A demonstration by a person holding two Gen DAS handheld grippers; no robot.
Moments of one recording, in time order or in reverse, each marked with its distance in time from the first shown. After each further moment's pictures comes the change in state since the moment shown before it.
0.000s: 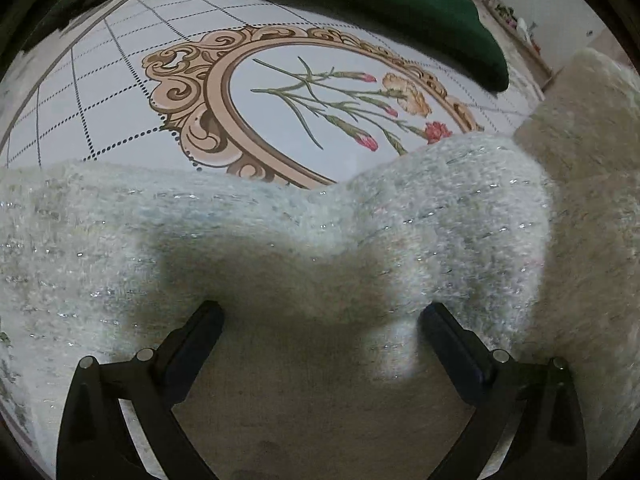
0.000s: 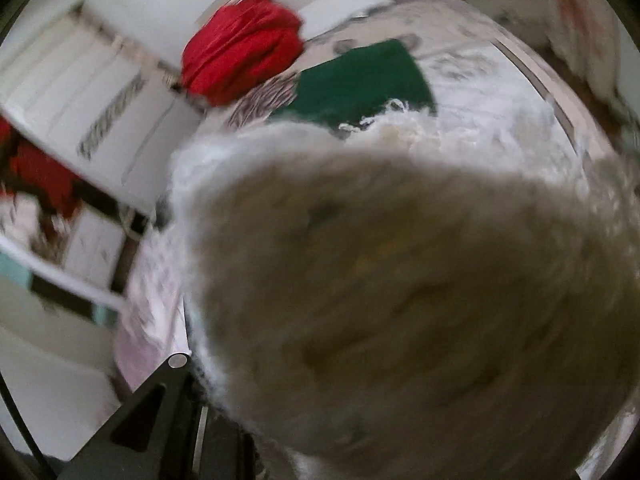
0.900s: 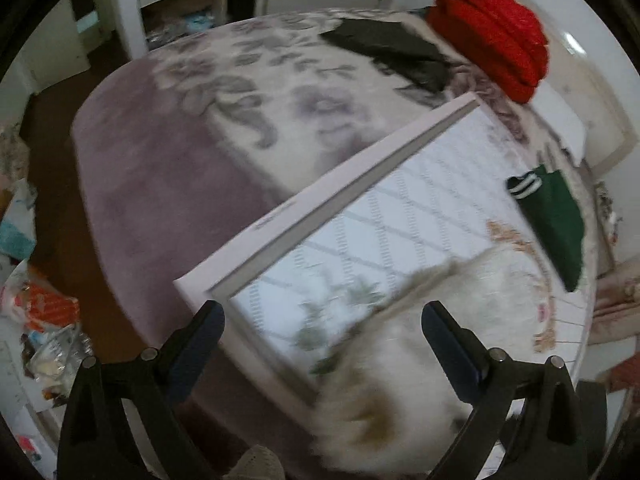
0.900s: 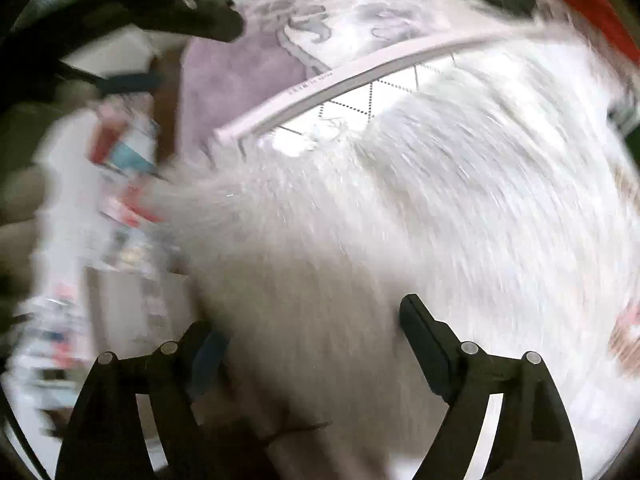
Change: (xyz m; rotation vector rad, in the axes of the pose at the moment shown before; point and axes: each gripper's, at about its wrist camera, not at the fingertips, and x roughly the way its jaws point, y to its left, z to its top) left arm -0.265 0.285 -0.106 -0.514 -0.272 0.188; right arm 0.097 0.264 -0.198 -0.827 0.681 0.213
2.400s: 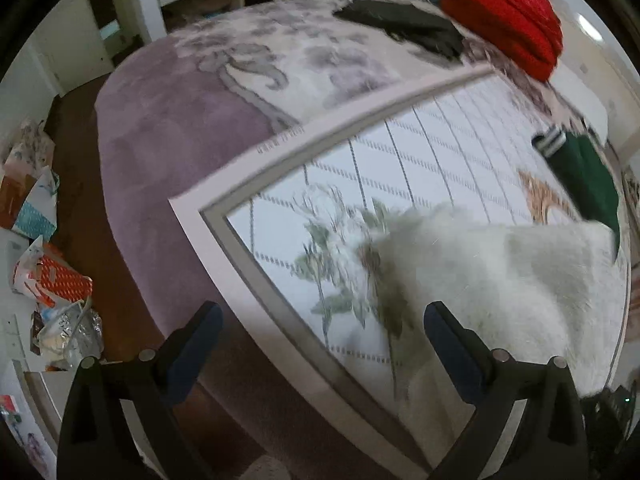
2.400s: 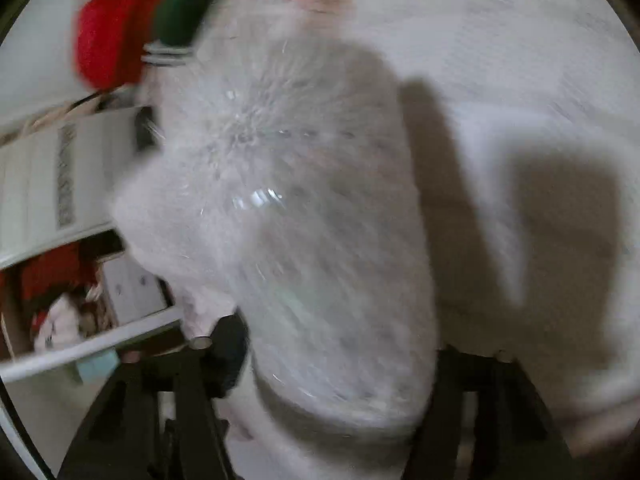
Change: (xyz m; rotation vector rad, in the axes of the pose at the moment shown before) left arm 0.046 -0.008 -0.094 0.008 -0.008 0.161; right arm -0.019 -0.233 -0.247 1.395 -0.372 0.344
